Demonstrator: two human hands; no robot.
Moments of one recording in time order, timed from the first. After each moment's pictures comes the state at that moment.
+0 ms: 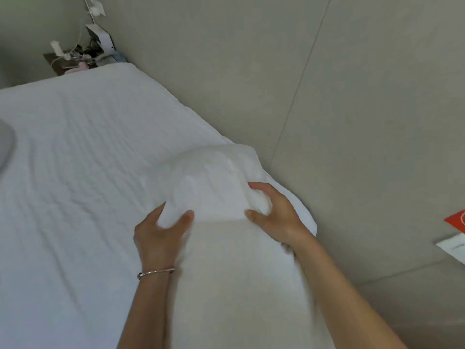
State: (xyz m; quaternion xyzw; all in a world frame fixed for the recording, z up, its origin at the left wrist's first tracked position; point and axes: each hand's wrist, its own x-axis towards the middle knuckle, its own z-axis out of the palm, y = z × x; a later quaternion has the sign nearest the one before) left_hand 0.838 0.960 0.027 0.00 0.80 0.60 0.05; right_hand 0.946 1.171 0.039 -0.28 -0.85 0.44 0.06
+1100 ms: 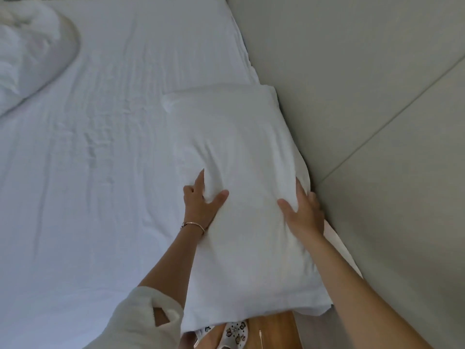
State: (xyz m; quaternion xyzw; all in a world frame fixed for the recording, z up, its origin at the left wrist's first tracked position) left_hand 0.726 1.190 -0.158 -0.12 0.86 0.49 0.10; right_hand 0.784 1.431 -0.150 -0.25 -0.92 0.30 -0.09
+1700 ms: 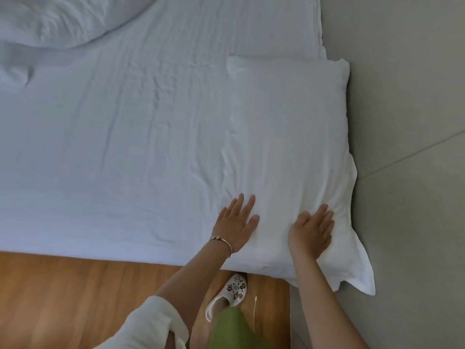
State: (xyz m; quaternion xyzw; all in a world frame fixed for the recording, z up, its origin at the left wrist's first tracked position) left_hand 0.876 1.157 -0.166 0.02 0.91 0.29 0.28; right_hand 0.876 1.329 -0.155 -0.36 -0.89 0.26 -0.06
